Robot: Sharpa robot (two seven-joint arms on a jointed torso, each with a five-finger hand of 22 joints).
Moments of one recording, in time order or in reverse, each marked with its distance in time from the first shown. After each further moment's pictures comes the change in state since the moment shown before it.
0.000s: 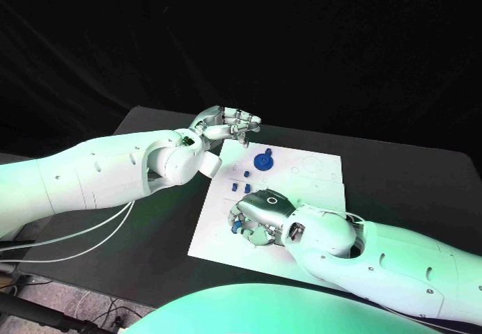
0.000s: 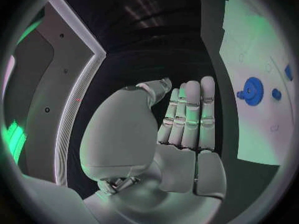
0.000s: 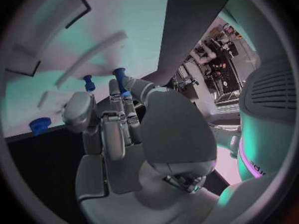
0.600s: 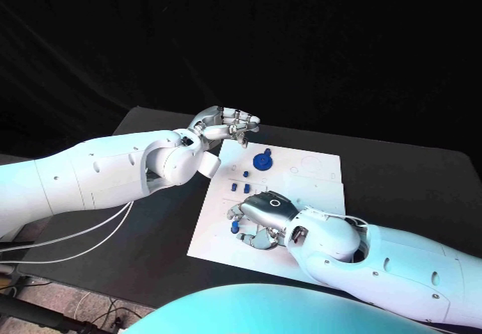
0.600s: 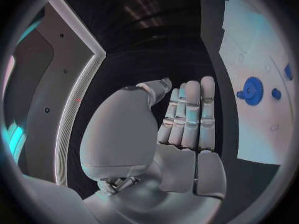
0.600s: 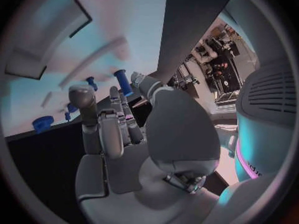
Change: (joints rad) left arm 0.000 -0.002 0.000 0.000 0.000 0.000 -0.001; left_hand 0.000 0.000 0.000 0.000 0.000 0.000 0.000 0.000 0.000 0.000 0.000 0.000 0.000 0.000 0.000 0.000 0.000 0.000 0.000 0.000 0.000 0.000; right arm -0.006 -0.030 -0.006 0.024 -0.012 -0.036 -0.006; right_hand -0.100 -0.093 -0.110 0.047 0.056 -0.204 0.041 -0.114 -0.008 -0.195 0.018 -0.061 -0.028 -0.002 0.034 -0.043 -0.022 0.014 -0.089 0.038 -0.179 -0.126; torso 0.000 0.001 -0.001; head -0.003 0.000
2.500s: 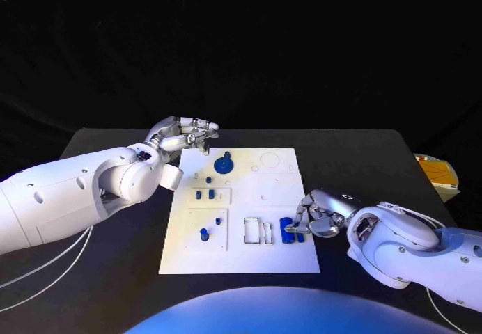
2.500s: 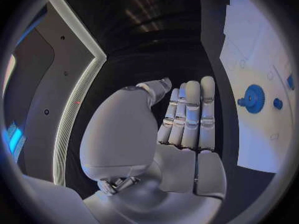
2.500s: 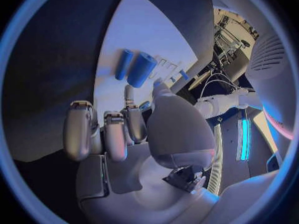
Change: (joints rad) left arm -0.006 -0.016 -0.014 0.001 0.001 0.007 -0.002; left_hand 0.000 0.000 -0.003 0.003 0.000 -0.004 0.004 0.006 -0.001 -0.004 0.004 0.008 0.001 -0.003 0.004 0.000 0.000 0.000 0.000 0.000 0.000 -0.001; right arm 0.005 -0.496 0.002 0.237 0.300 -0.076 -0.299; right_hand -0.097 0.127 -0.536 0.246 -0.041 0.150 -0.092 0.189 0.260 0.424 -0.105 1.235 1.240 0.000 -0.076 0.075 0.023 -0.061 0.195 -0.076 0.367 0.255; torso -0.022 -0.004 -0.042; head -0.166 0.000
